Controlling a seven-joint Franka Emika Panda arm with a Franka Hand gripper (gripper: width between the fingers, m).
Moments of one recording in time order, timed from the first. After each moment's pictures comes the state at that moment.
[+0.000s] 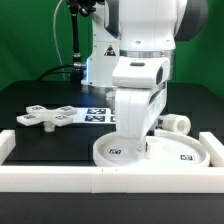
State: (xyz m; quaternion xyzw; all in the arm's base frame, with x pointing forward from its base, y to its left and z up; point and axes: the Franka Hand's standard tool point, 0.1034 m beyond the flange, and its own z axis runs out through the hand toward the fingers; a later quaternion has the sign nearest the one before) arm 0.561 0.029 0.018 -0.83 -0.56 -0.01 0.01
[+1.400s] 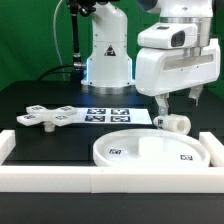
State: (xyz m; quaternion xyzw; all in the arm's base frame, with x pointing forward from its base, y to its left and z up) arm 0.507 0.101 0.065 -0.94 -0.33 -0.01 0.01
